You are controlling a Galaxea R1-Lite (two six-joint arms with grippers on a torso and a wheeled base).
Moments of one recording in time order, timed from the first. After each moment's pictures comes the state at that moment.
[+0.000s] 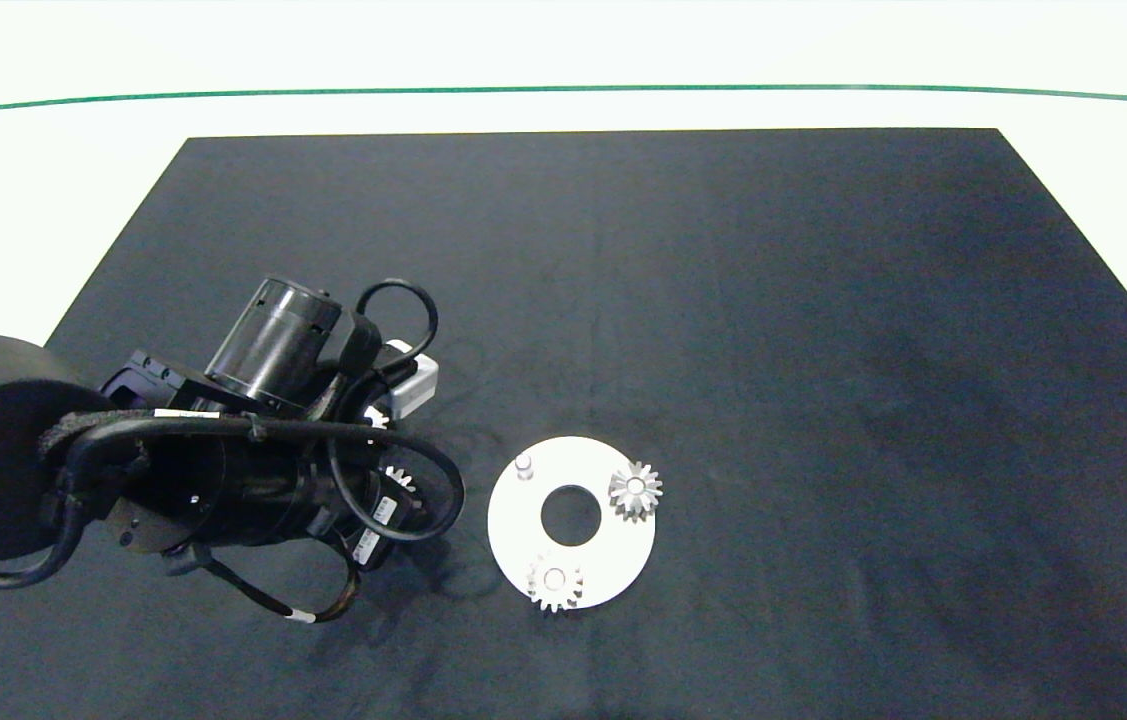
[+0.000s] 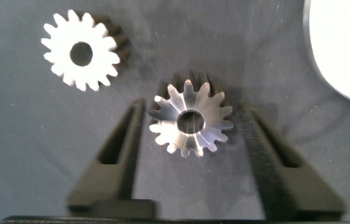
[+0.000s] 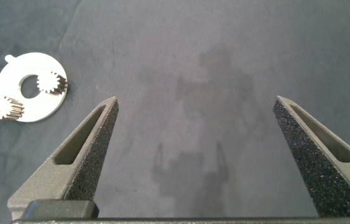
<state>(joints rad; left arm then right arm) -0.56 1.61 -1.06 0.28 0.26 0.15 0.13 0.91 -1.07 0.38 0.09 -0.14</state>
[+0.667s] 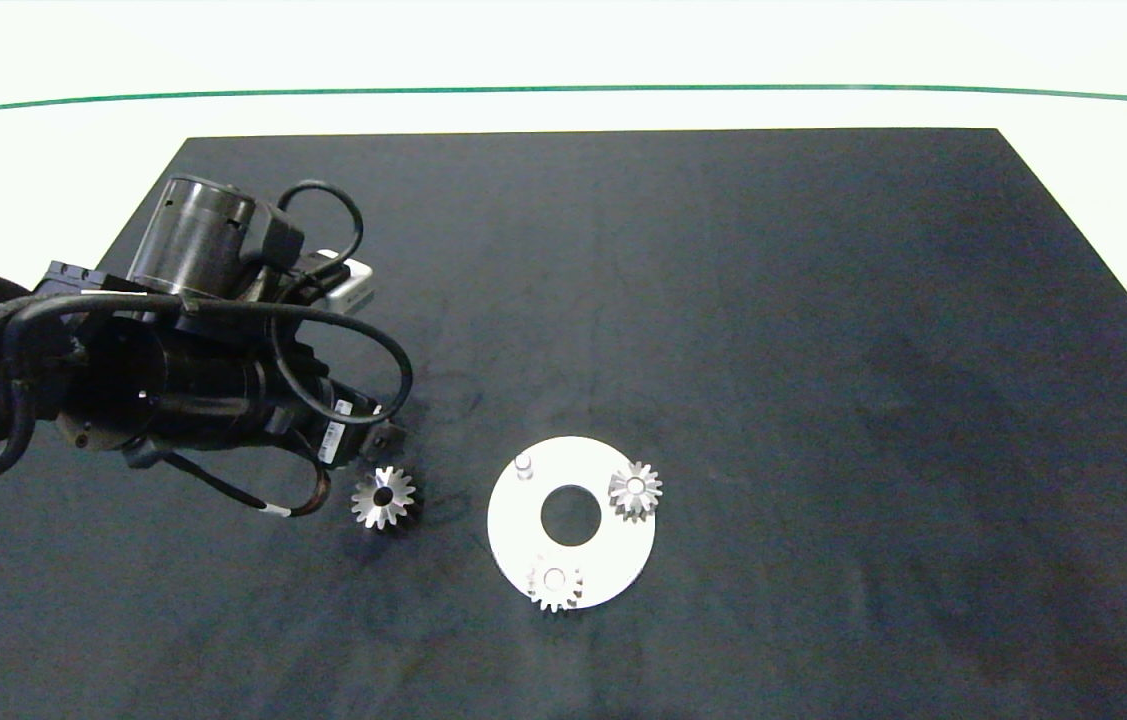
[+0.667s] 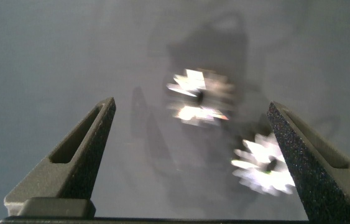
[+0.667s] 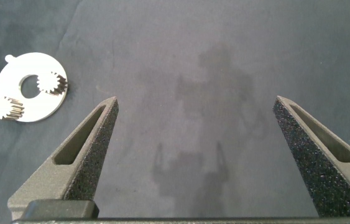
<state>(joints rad) -0.38 1.61 -1.20 0.28 0.26 0.16 0.13 0.91 -1.07 0.38 0.09 -0.14</state>
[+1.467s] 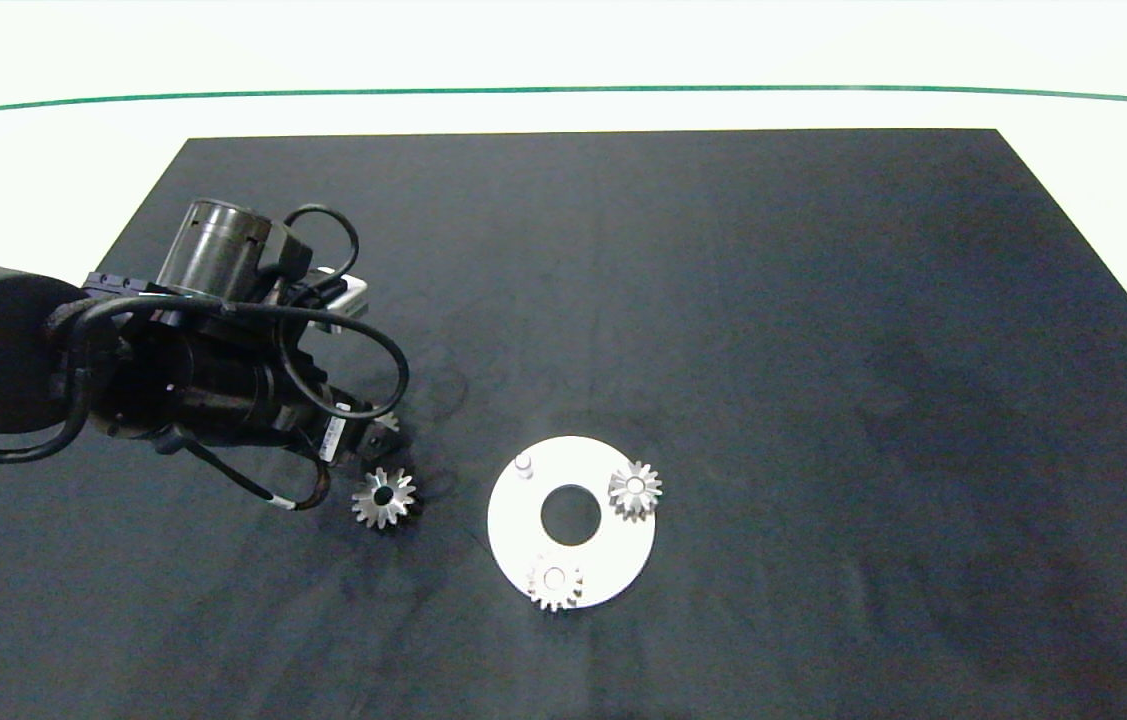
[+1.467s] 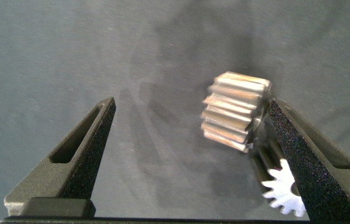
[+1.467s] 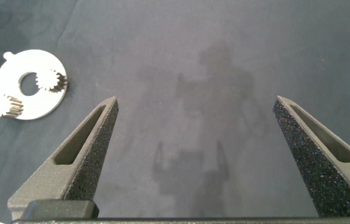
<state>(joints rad) -0.35 1.67 -1.21 0.29 0.23 0.15 0.13 0.91 -1.06 0.38 0.09 -0.14</state>
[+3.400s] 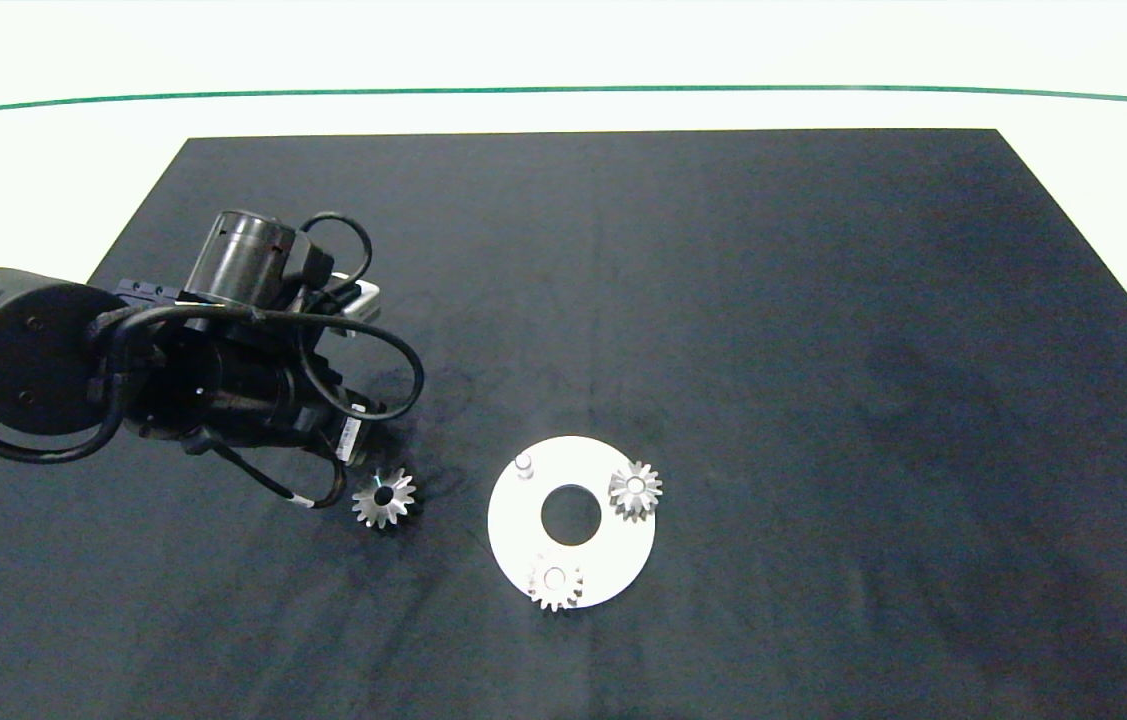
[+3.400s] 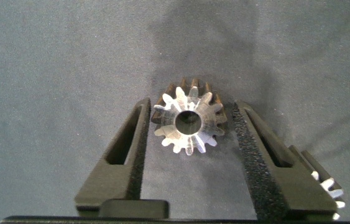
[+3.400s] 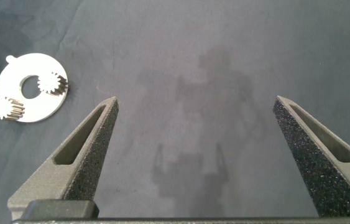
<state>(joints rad) -0.36 1.70 -1.21 0.26 0.23 0.12 0.13 0.91 -1.06 0.38 0.08 -0.14</state>
